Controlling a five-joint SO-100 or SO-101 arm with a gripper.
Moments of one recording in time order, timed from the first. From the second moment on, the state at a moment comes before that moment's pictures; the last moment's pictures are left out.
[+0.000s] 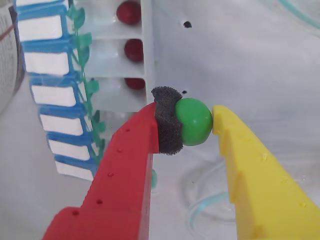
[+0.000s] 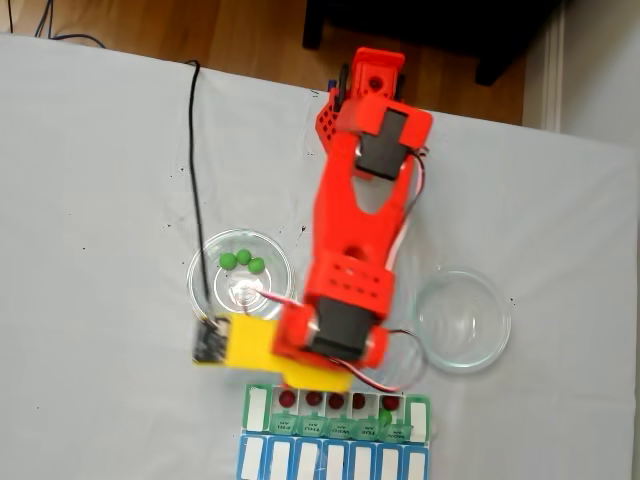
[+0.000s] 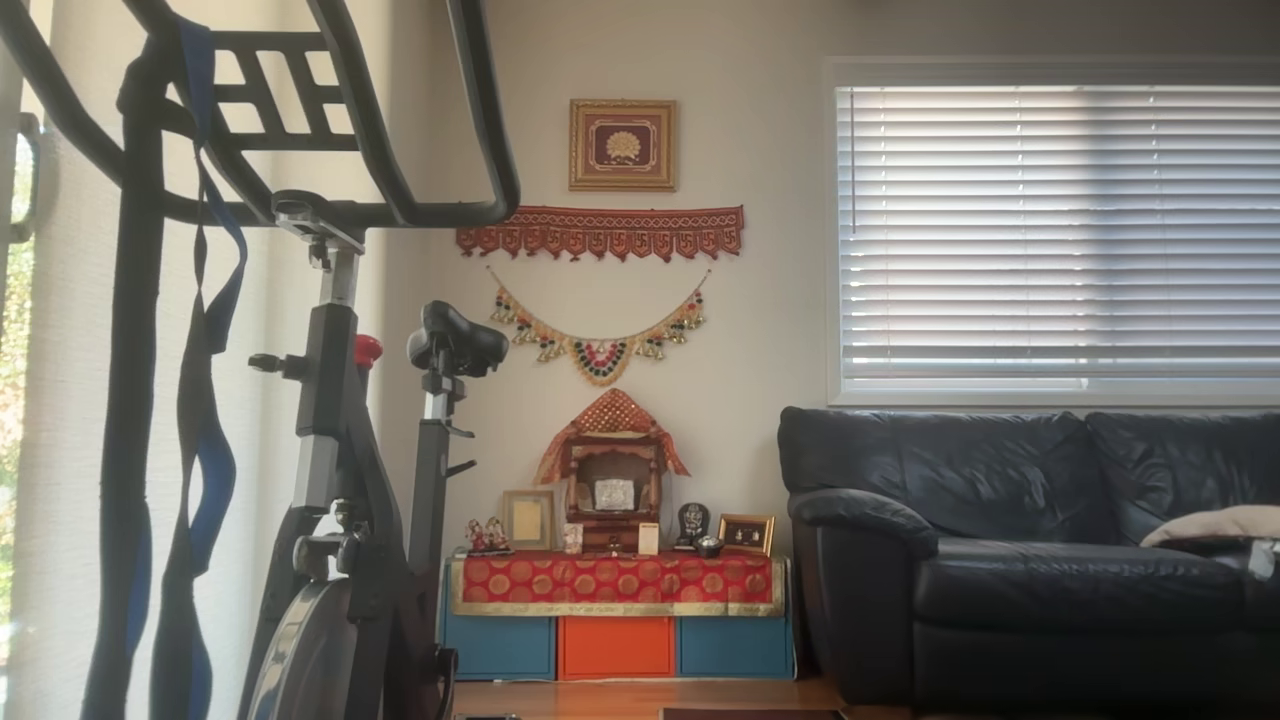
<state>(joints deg) 4.5 83.6 53.9 97.9 -8.3</state>
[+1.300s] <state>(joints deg) -5.7 56.0 21.4 107.1 -3.3</state>
